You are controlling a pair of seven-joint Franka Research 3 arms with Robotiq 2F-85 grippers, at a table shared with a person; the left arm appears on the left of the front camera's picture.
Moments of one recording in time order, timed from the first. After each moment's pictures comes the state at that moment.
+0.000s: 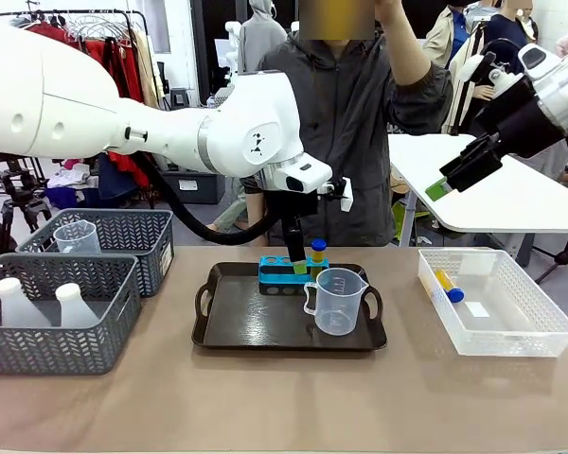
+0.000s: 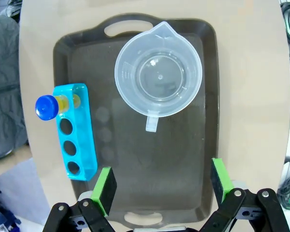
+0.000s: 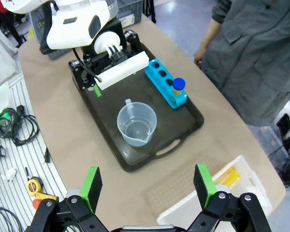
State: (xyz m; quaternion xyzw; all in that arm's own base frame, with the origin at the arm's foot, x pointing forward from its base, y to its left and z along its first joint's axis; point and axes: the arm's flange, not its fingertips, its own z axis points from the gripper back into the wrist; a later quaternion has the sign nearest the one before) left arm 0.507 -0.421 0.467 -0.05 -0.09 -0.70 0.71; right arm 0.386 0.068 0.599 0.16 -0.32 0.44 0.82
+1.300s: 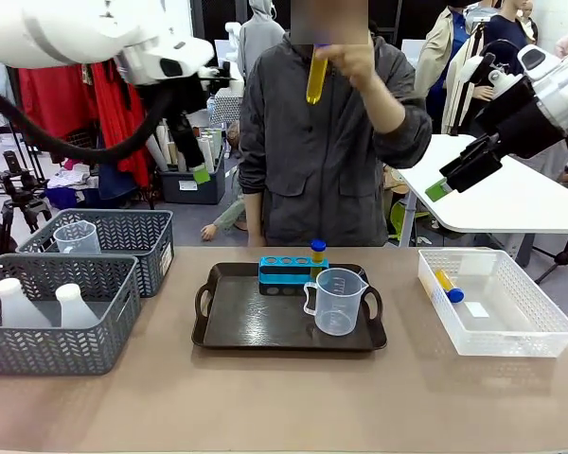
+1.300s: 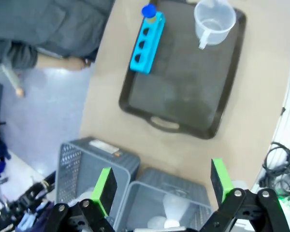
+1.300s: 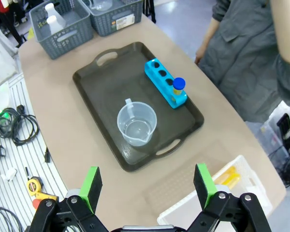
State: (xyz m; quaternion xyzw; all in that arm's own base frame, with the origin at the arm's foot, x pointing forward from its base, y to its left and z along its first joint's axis) left arm 0.473 -0.225 0.644 -0.01 -0.18 -0.56 0.81; right arm 0.385 0.068 0.599 0.16 -0.32 0.44 0.82
